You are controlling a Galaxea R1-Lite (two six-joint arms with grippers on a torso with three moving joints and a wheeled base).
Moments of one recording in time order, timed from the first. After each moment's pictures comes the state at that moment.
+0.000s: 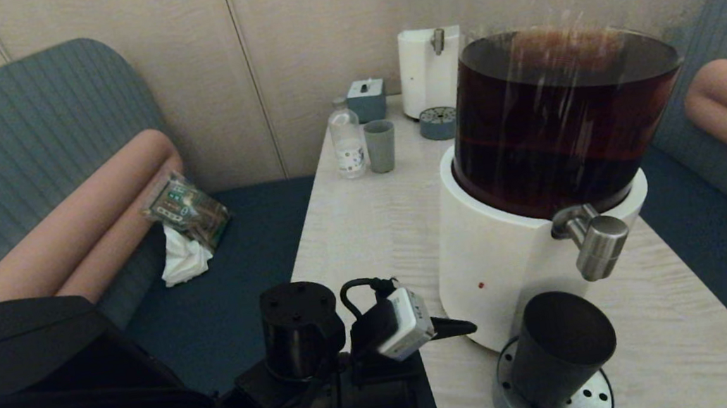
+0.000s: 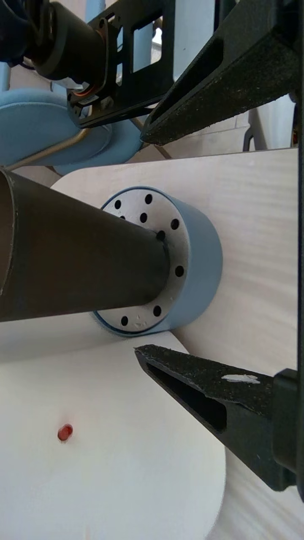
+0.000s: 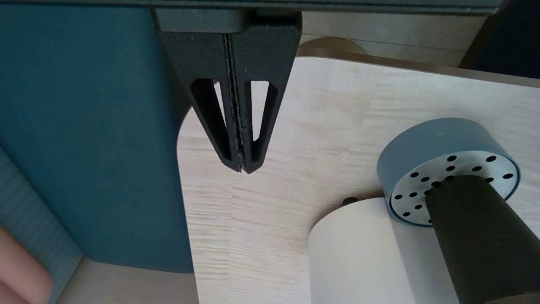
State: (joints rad) left arm -0.73 2.03 -0.64 -1.20 -0.73 0.21; right arm -0.01 0.00 0.00 -0.02 0.00 -0.01
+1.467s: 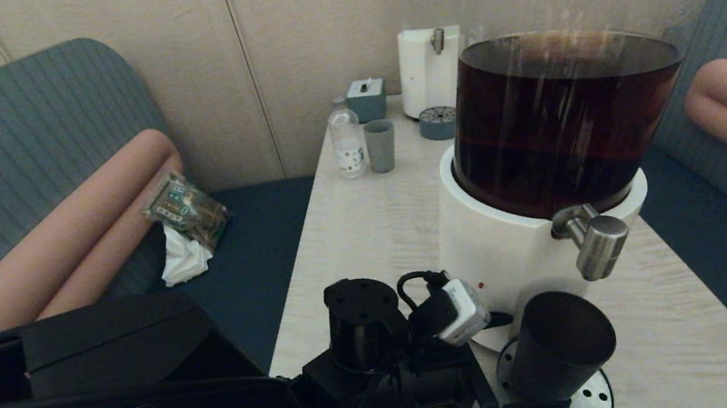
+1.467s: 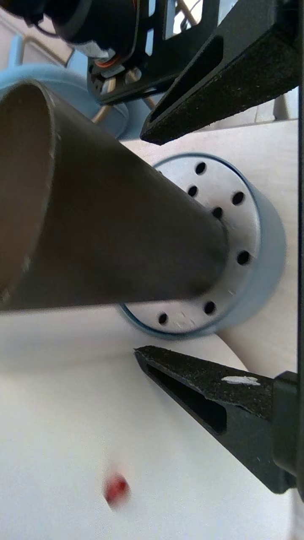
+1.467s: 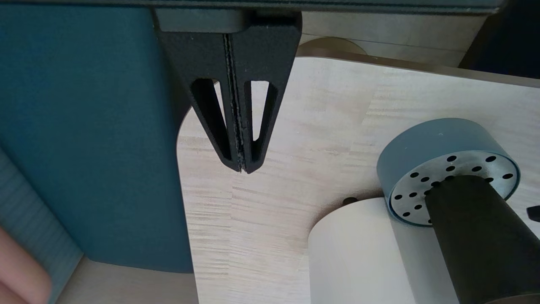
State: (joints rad) left arm -0.81 2.16 -0.82 -1.19 -0.62 0.15; right arm -0.01 0.00 0.00 -0.02 0.00 -0.01
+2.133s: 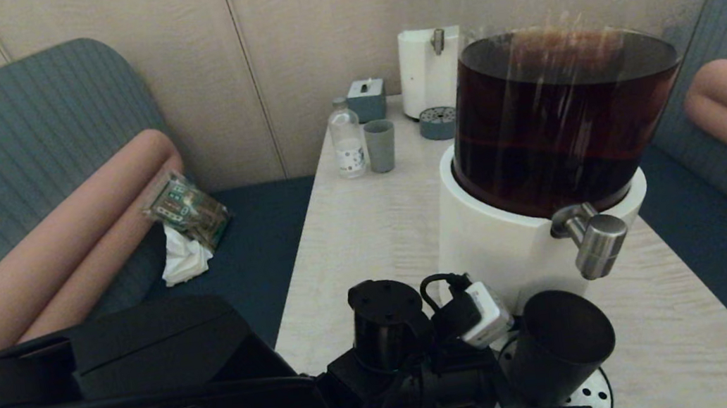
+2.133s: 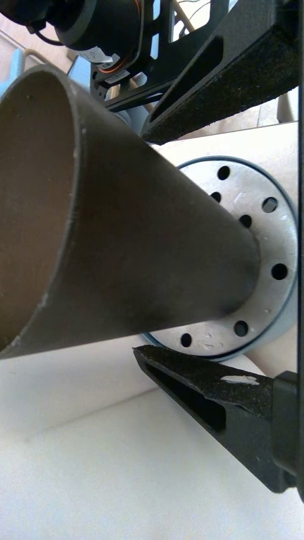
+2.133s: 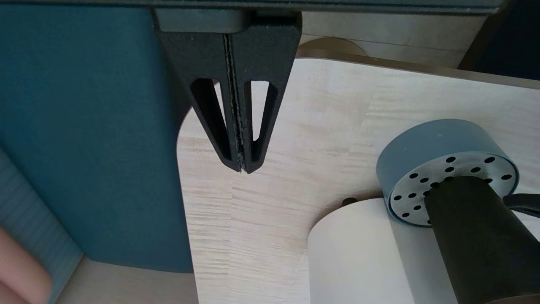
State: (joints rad) left arm -0.83 2.21 -0.89 -1.17 -0.62 0.15; right arm -0.01 0.00 0.00 -0.02 0.00 -0.01
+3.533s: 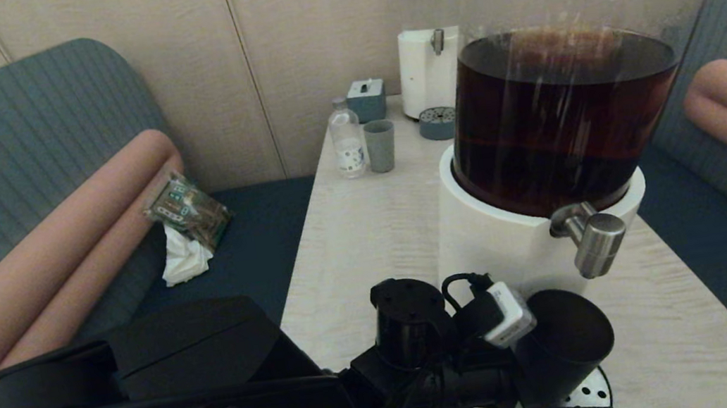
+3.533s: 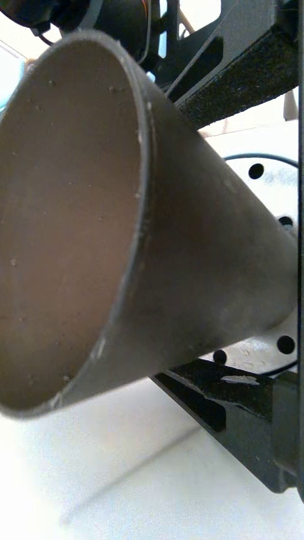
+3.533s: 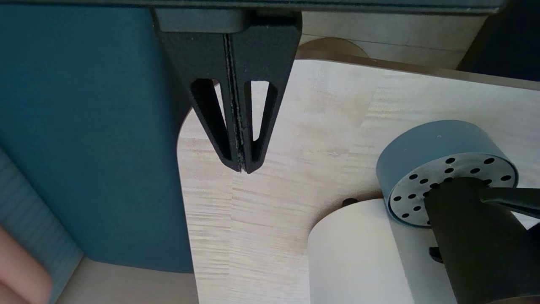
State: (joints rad) left arm -0.86 2.27 -0.97 -1.16 -0.62 0.15; right arm -0.01 0.00 0.00 -0.02 0.00 -0.01
